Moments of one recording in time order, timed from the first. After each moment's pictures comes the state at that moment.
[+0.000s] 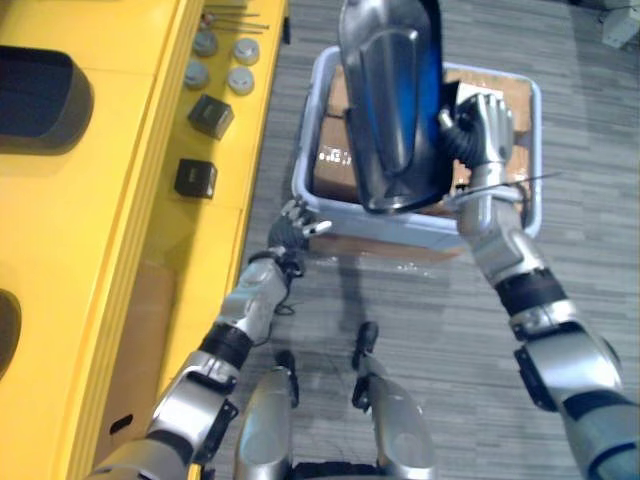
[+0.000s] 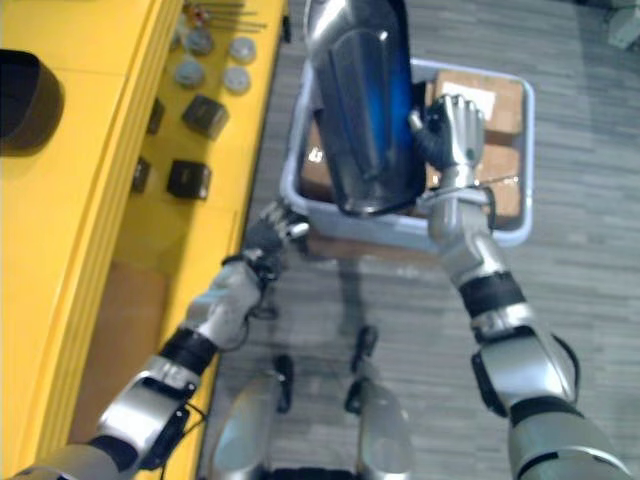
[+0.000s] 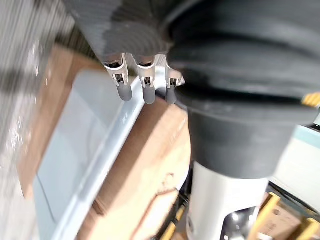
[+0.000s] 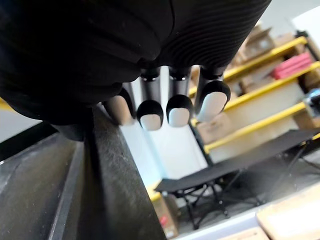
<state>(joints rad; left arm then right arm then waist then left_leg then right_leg) -0.67 0.18 -0.29 0.53 -0.87 0.02 0.09 -0.91 -0.49 0.31 0.62 -0.56 -0.05 -0.54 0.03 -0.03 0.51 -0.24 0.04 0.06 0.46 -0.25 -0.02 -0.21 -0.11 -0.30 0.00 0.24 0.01</state>
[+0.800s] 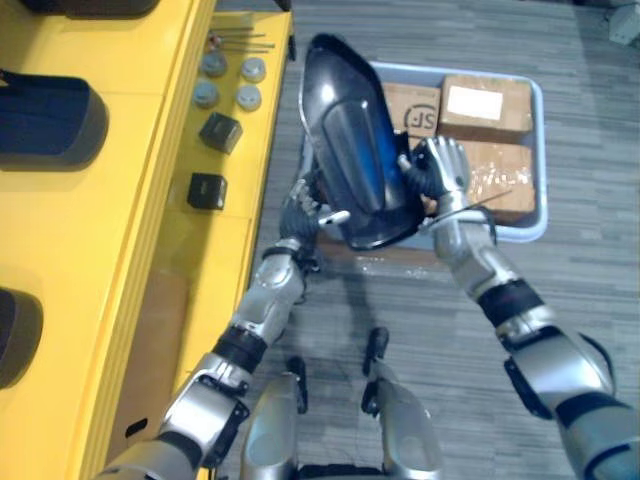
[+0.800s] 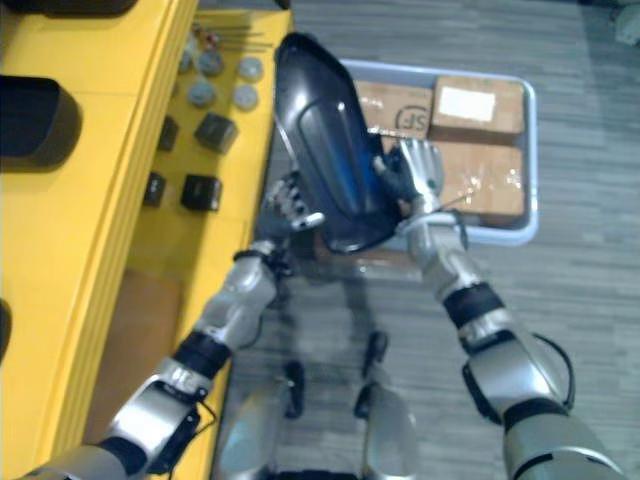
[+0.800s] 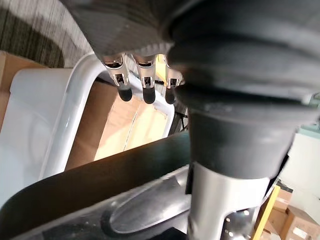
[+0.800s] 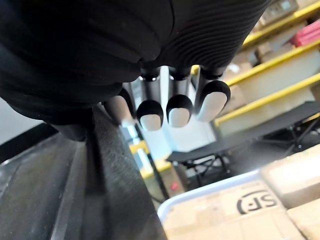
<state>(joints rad) -0.67 0.13 -0.33 0.44 -0.61 -0.06 0.28 -0.89 -0.45 0.45 0.69 -0.56 -0.07 -0.53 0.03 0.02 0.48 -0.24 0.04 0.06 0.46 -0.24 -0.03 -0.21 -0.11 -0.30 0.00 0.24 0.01</state>
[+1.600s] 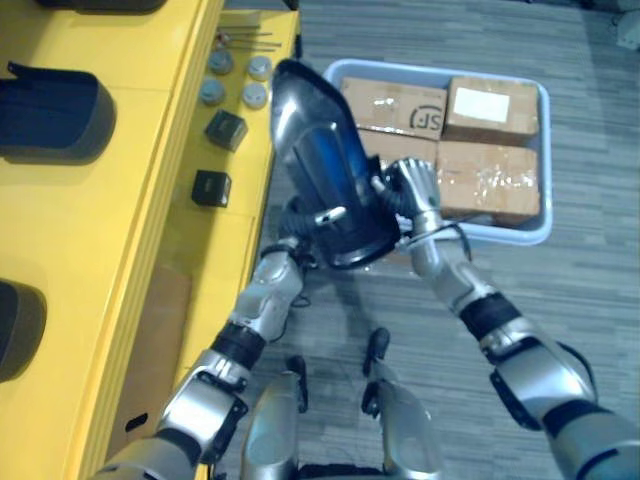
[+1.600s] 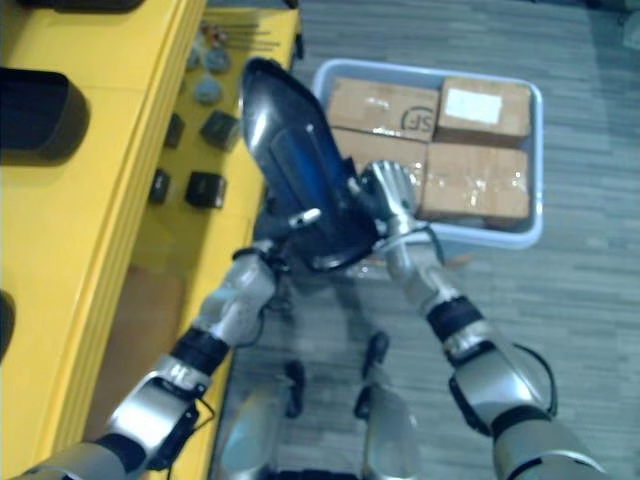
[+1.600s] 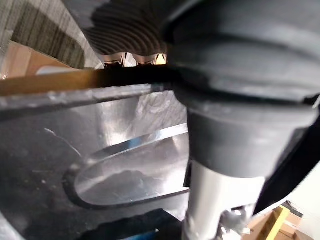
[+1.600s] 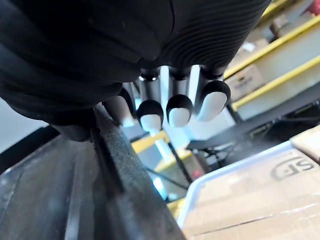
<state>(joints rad) -0.68 0.13 -0.34 0.47 -0.74 -0.02 0.26 -0.83 -0.37 0.50 0.69 -0.55 -0.14 -0.59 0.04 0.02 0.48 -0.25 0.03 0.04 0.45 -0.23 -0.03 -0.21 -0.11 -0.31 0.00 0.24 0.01</state>
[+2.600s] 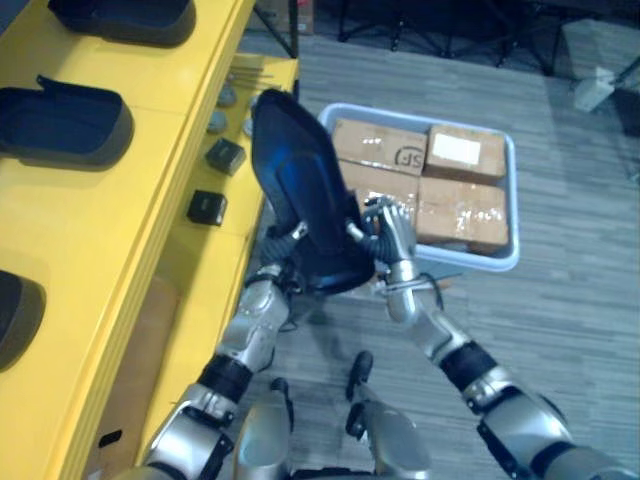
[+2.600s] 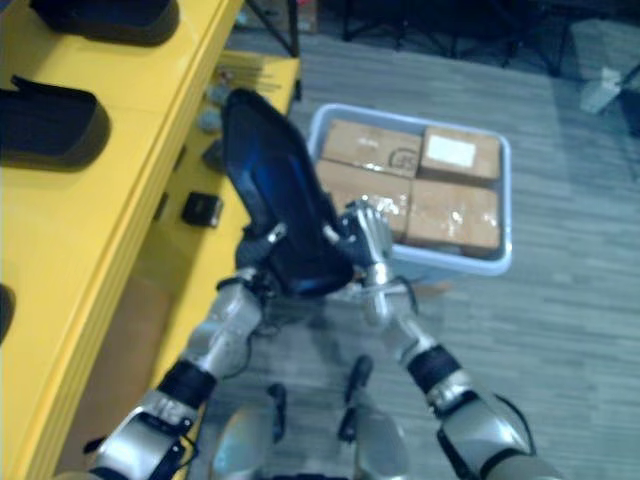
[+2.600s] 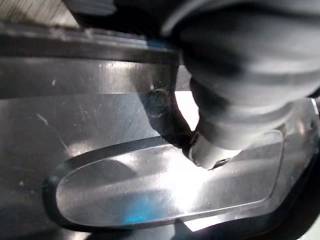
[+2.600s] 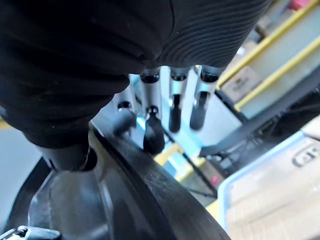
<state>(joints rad) -0.45 0.17 -0.32 0.31 -0.65 -0.10 0.34 -0.49 -0.27 0.50 0.43 -0.44 -0.18 -0.66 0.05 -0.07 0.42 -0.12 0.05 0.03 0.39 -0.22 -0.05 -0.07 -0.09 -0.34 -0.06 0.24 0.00</state>
